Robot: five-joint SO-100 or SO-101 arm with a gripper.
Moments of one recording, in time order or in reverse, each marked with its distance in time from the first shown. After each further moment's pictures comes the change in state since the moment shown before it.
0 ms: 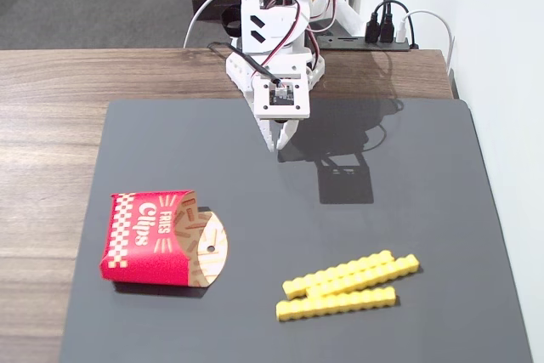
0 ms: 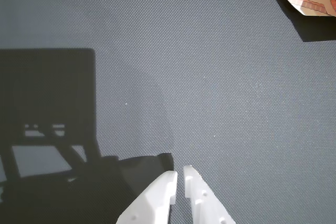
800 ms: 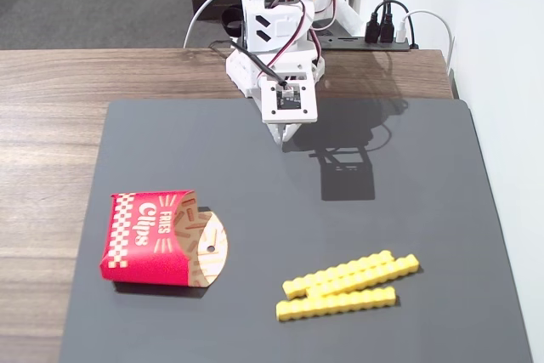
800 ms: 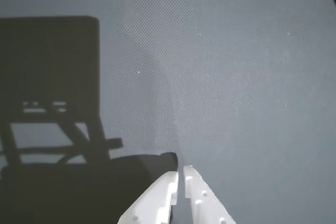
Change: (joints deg) arm -4.0 -7.8 -5.1 4.7 4.9
